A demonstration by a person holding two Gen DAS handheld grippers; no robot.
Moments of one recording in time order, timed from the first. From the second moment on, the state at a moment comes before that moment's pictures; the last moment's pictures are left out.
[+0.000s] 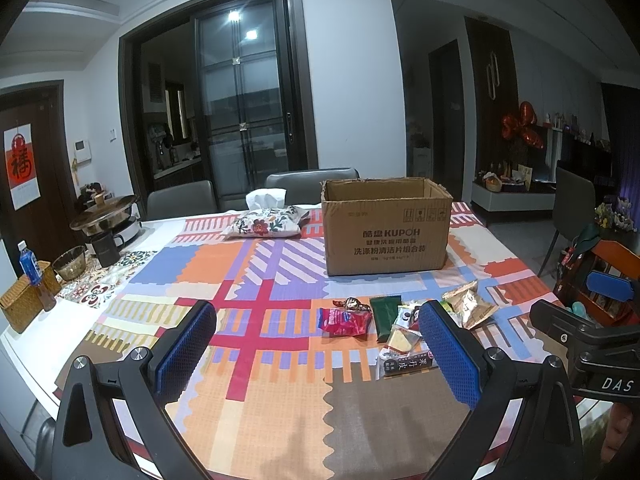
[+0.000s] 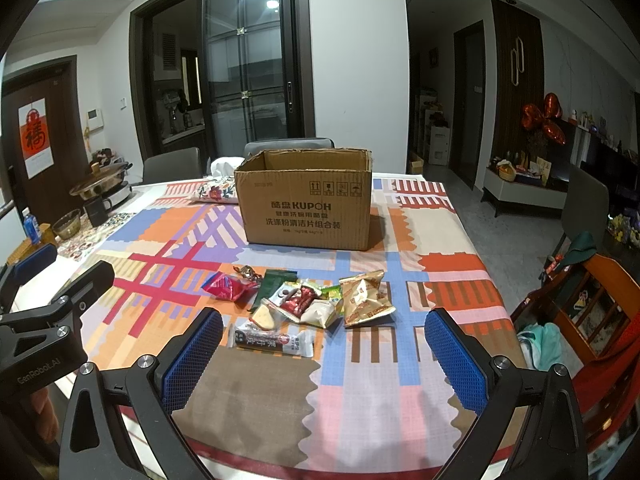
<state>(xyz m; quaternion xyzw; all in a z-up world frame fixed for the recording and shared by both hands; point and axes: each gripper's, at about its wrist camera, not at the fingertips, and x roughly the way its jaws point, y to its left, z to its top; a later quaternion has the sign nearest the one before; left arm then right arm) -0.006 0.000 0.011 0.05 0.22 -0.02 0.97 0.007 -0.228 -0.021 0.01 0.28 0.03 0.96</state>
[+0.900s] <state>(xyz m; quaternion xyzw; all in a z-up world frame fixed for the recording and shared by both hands) 0.017 -0.010 -0.008 0.06 0.26 -0.04 0.96 0.026 -0.227 -0.037 0.01 0.31 0.04 0.95</state>
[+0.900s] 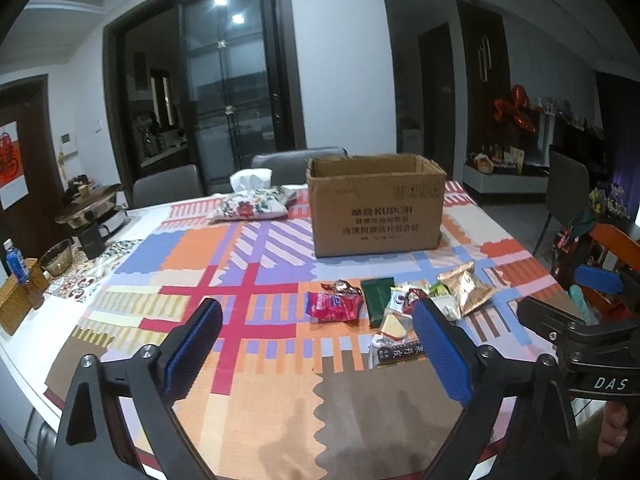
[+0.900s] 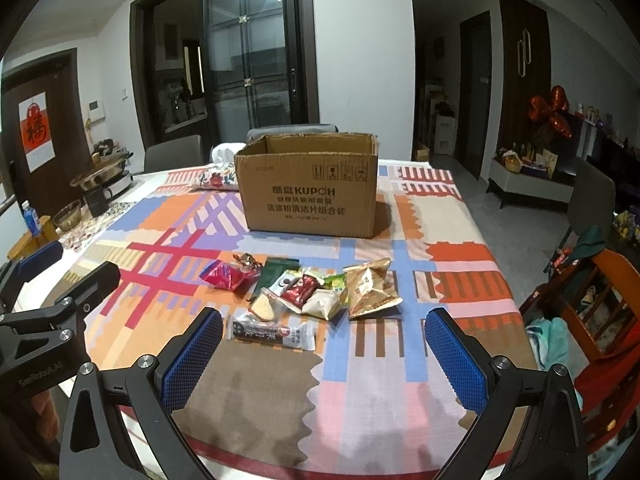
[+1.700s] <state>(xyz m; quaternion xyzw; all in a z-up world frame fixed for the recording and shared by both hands) 0.120 -0.047 -0.089 0.05 0.41 -0.20 0.89 0.126 -0.228 -0.112 0.03 0.41 0.14 0.90</state>
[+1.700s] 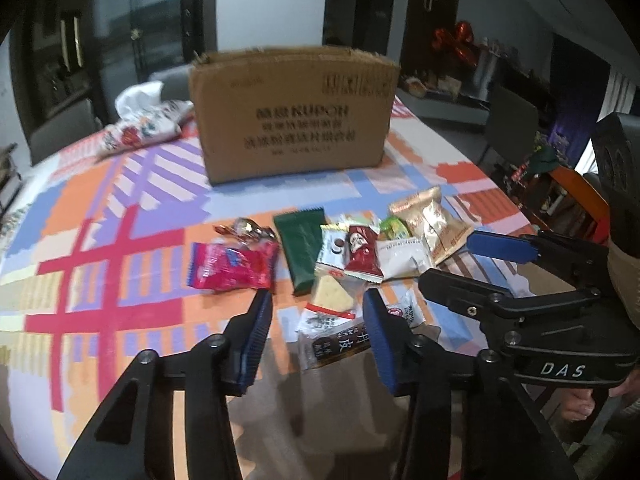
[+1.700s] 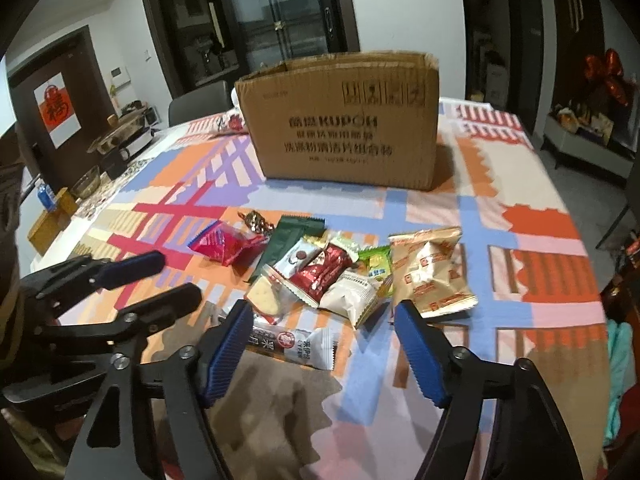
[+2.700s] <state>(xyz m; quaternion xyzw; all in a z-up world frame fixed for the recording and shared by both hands) 0.180 -0.055 -0.142 -0.01 0.50 -0.26 0.83 0.184 -0.233 -0.161 0.05 0.47 0.15 0.87</state>
